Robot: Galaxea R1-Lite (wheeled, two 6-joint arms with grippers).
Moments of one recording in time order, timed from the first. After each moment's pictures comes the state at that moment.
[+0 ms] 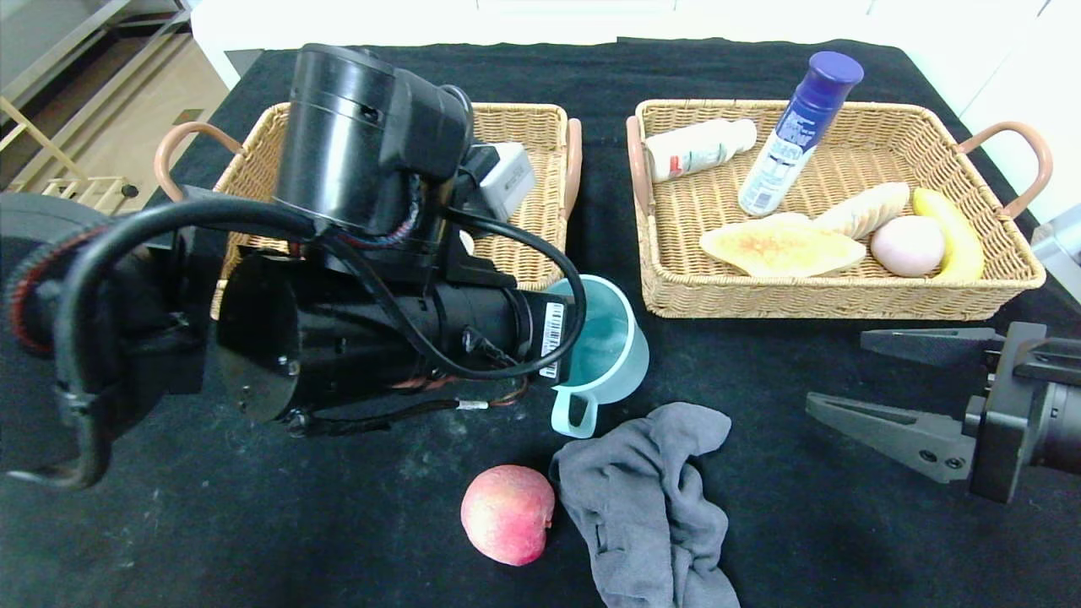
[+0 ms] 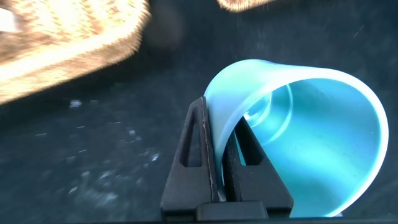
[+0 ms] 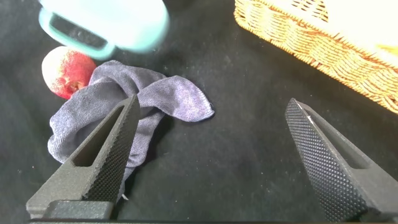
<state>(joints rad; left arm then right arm) -0.79 1.66 -1.35 0.13 0.22 -0.23 0.38 1.24 -0.75 -0.23 0.34 -0.12</state>
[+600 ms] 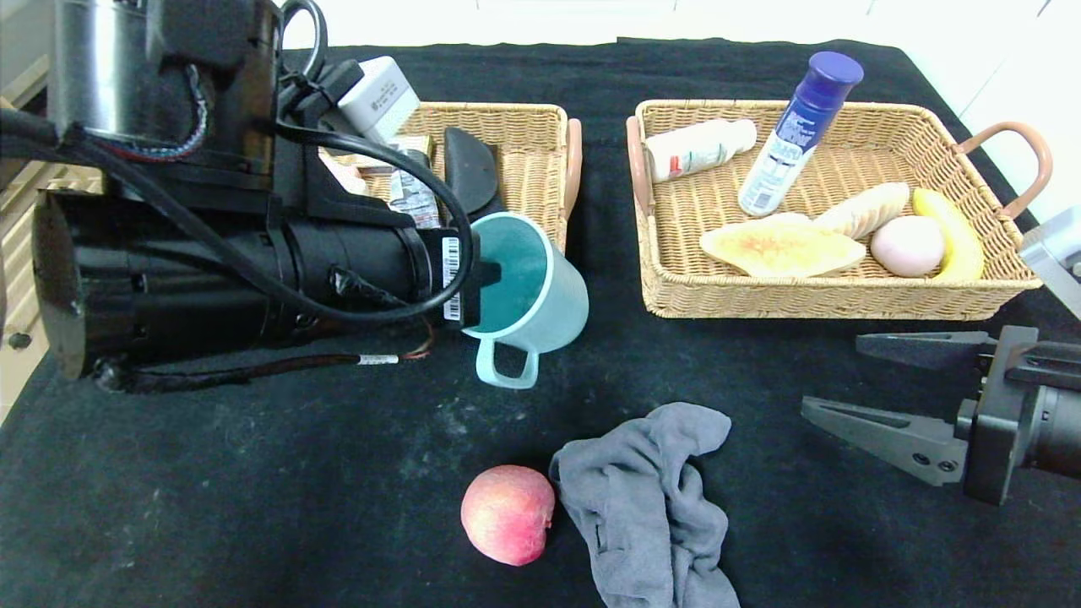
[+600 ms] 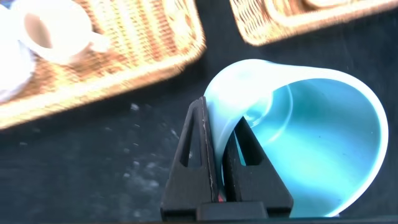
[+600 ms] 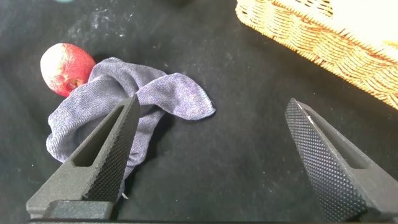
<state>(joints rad) -0.69 1.53 -1.32 0.12 0.18 -0.22 0.38 1.25 -0.75 -0.23 0.34 -0.12</state>
